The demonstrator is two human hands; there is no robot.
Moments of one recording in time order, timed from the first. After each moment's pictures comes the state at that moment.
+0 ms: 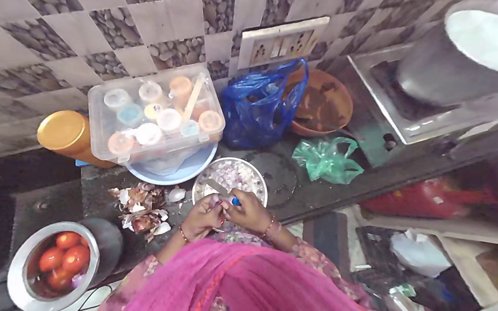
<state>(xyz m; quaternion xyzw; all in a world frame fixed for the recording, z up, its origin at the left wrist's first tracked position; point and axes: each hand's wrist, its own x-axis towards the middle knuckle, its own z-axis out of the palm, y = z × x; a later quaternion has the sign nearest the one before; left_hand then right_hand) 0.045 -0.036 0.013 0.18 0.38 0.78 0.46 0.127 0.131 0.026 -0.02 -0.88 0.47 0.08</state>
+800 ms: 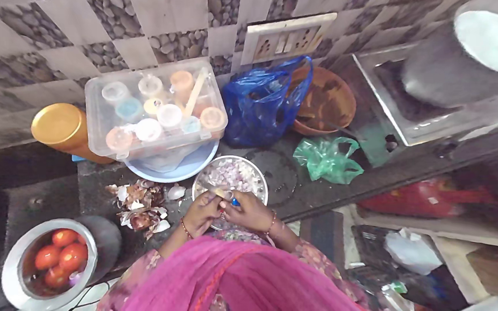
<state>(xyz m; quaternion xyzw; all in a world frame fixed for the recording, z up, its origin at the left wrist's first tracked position) 0.041 -0.030 0.006 0.10 0.39 0.79 0.46 0.123 0.136 0.040 -0.06 -0.89 0.45 -0.09</state>
